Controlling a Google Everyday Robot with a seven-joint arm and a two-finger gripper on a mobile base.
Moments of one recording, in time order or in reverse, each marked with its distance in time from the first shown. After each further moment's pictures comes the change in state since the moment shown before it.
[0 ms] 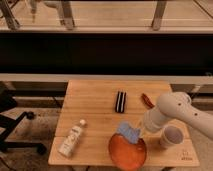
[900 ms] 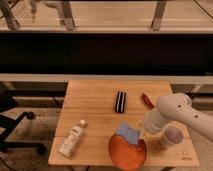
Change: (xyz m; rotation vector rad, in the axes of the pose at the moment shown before) arm -0.003 0.005 0.000 0.004 0.014 -0.013
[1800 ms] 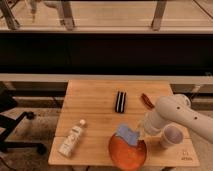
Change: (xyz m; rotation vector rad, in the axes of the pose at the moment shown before) arm -0.005 0.003 0.002 0.003 0.011 -0.016
